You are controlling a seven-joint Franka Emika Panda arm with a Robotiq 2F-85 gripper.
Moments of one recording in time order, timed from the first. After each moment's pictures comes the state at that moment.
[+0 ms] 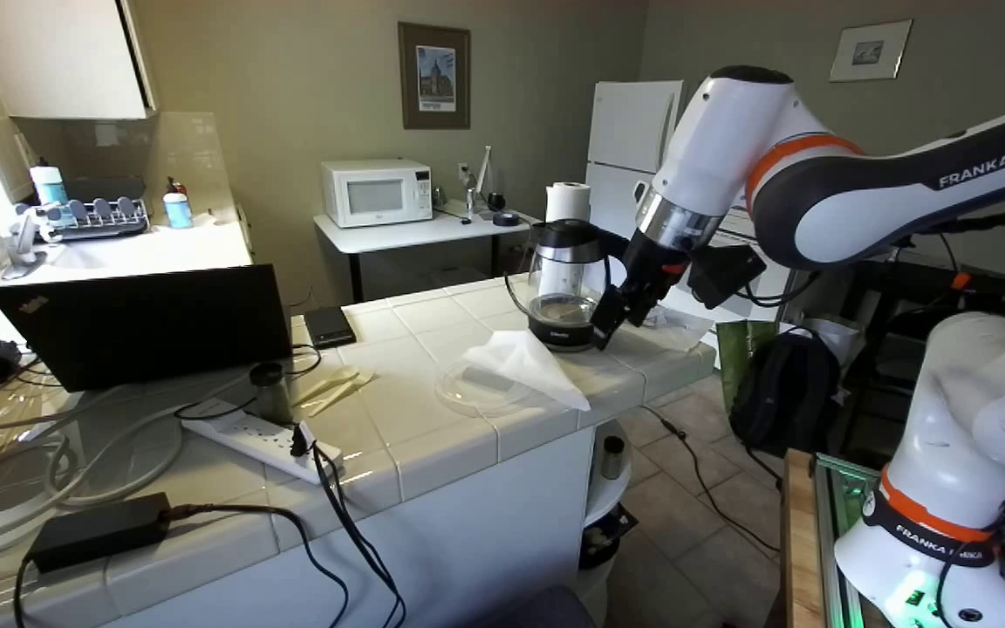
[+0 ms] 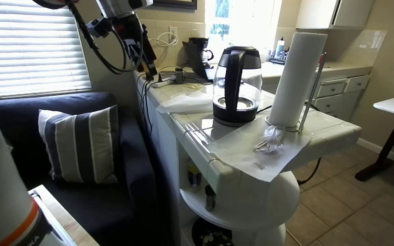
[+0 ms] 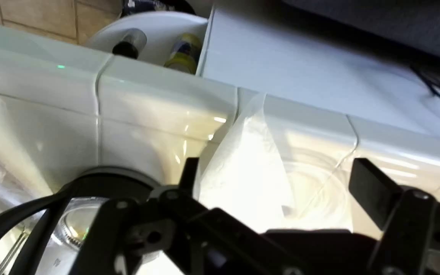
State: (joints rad) arm -0.02 -0.61 0.31 -2.59 -0.06 2.29 0.54
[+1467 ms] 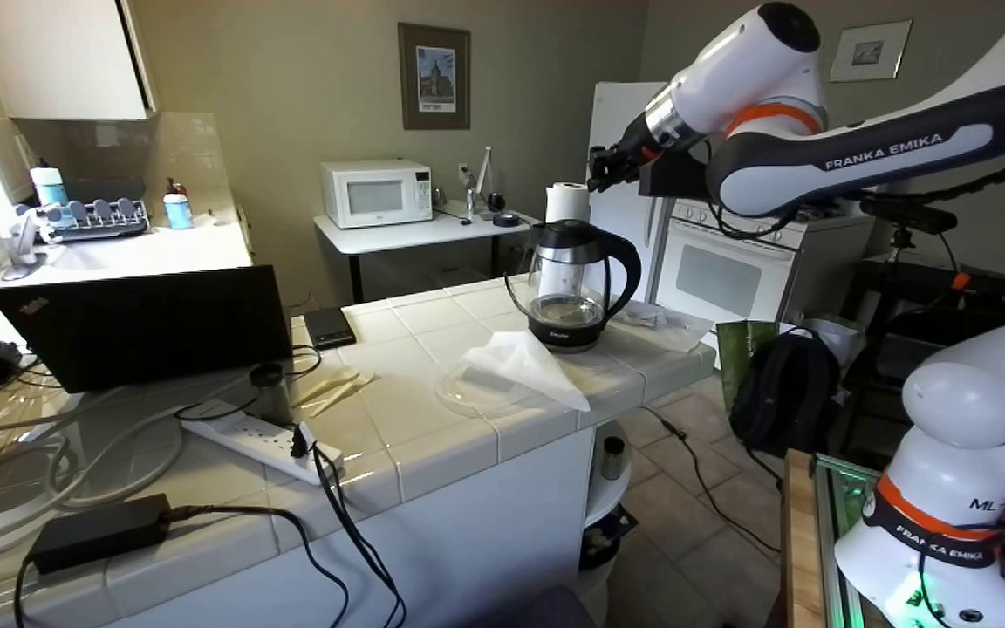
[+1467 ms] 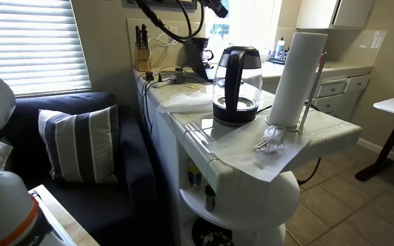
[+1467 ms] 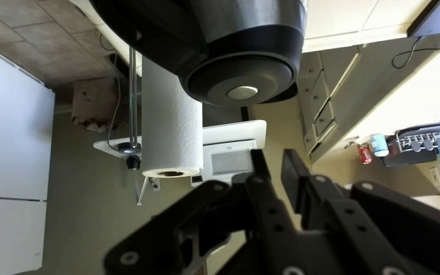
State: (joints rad) arm -0.60 -0.66 0.44 -2.49 -0.30 2.76 0.78
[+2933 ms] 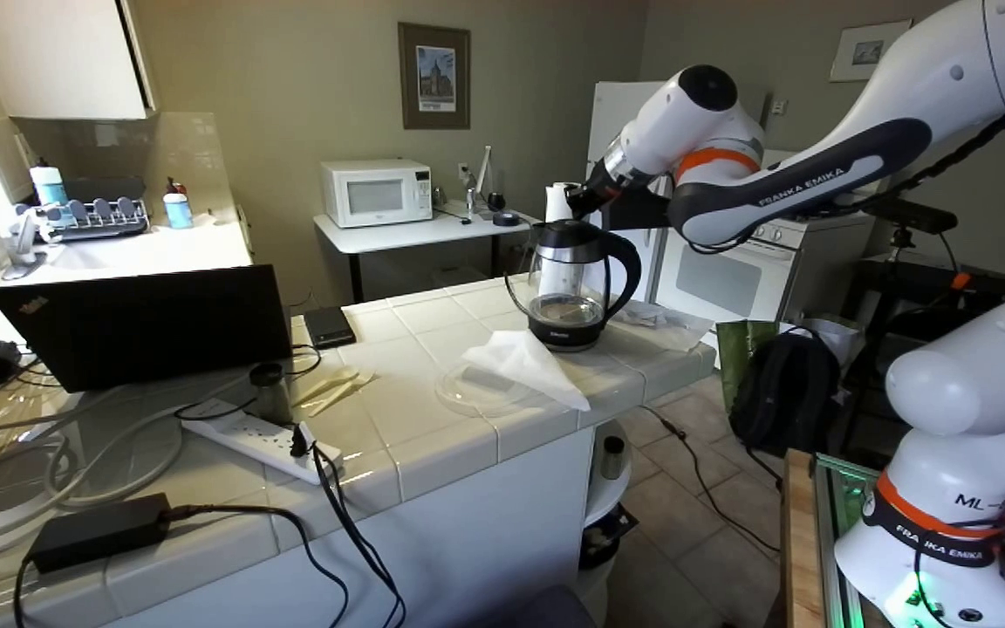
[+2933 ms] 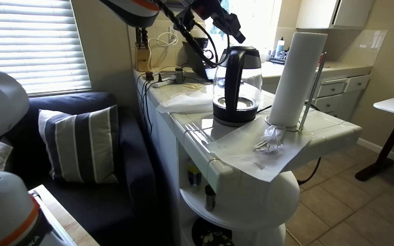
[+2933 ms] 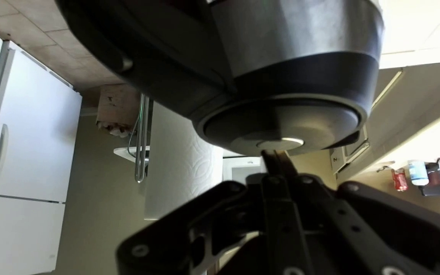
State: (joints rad) arm -0.83 -0.44 0.60 -2.40 -0.58 2.83 1.00
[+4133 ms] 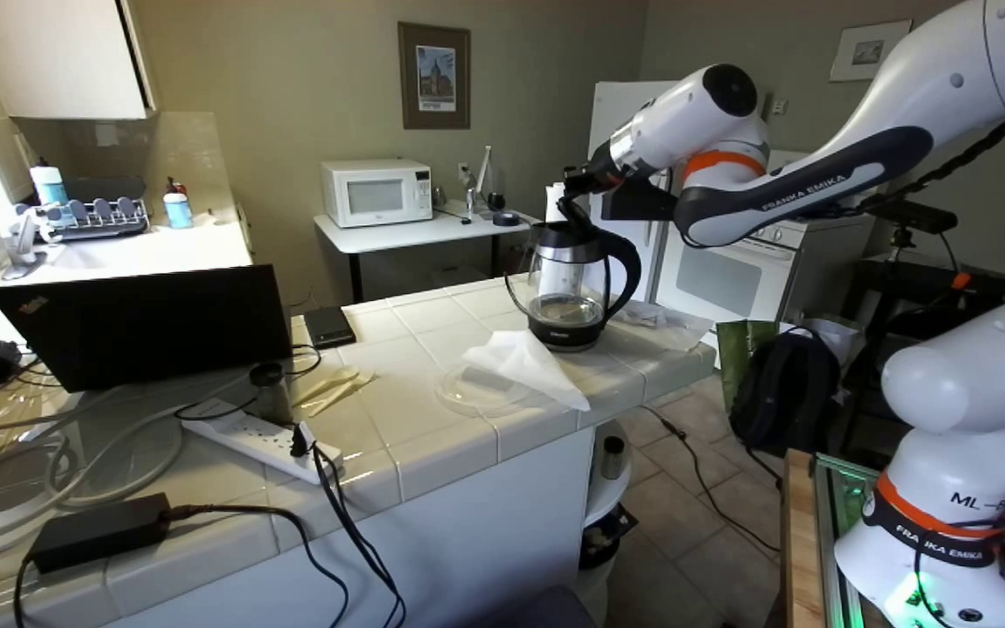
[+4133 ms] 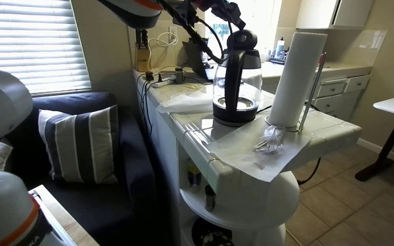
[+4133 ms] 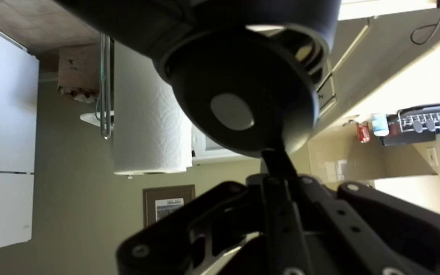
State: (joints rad) arm -0.90 -0.49 0.63 -2.42 -0.62 3.03 1.05
